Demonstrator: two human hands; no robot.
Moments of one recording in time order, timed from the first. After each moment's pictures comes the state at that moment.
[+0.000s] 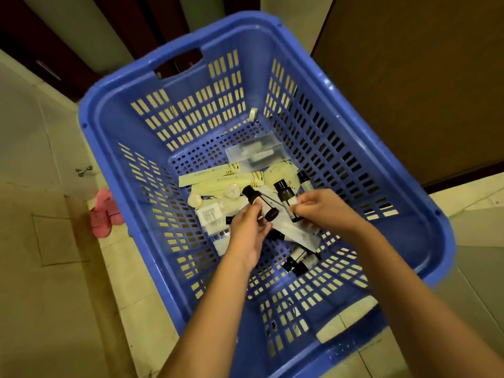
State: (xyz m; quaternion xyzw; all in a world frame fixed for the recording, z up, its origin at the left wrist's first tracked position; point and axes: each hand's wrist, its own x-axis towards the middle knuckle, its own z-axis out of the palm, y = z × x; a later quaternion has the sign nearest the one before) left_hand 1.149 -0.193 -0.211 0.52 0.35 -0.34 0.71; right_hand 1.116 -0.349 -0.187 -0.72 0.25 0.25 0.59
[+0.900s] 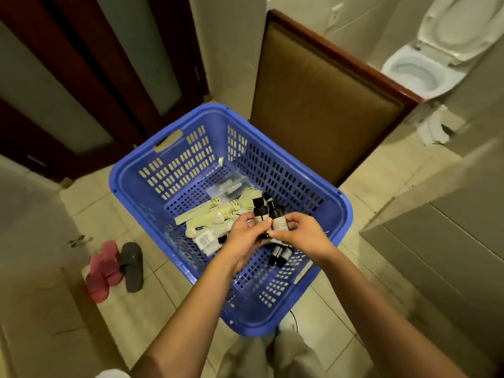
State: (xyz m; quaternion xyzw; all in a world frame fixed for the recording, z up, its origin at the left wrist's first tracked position) left_hand 1.107 -0.166 -0.055 0.57 0.04 -0.48 0.66; right_hand 1.020 -0.279 -0.034 -0.68 0.38 0.06 0.63
